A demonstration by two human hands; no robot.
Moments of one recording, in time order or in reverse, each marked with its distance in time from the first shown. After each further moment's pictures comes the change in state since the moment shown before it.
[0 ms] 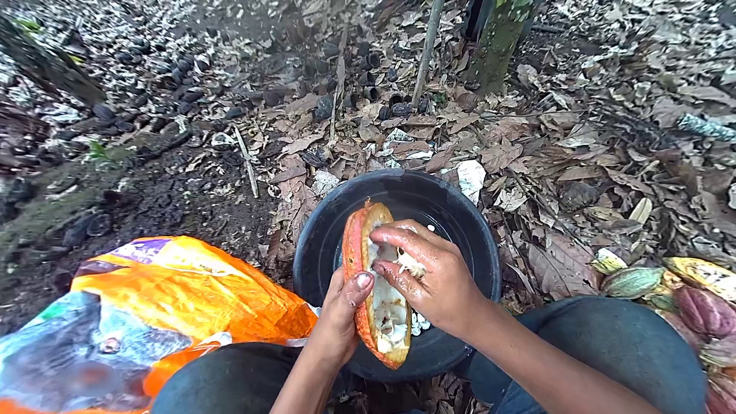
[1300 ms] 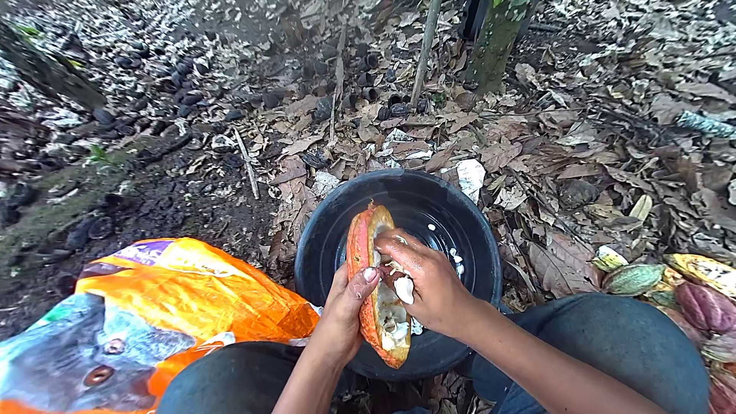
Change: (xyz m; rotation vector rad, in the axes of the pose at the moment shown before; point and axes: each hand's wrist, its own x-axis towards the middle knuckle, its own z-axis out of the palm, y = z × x) left_hand 0.001 0.000 0.001 0.024 0.075 -0.073; right_hand -0.010 0.004 0.010 -0.074 -0.133 0.047
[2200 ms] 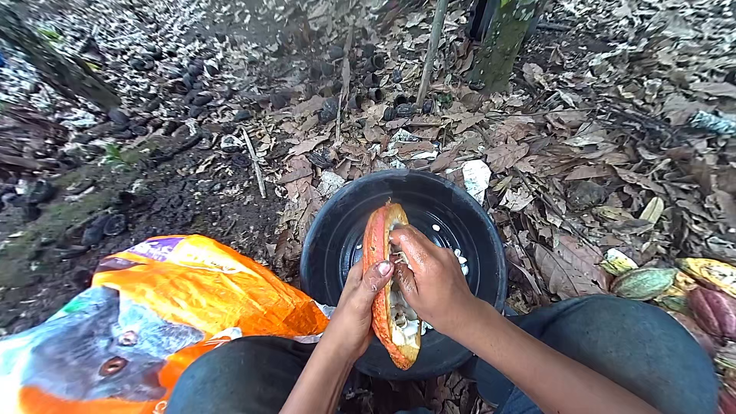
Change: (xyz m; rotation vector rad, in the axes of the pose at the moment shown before) left_hand 0.005 -0.004 0.007 -0.007 0.009 -0.064; right_hand 0.003 -0.005 0.007 -0.234 0.165 0.020
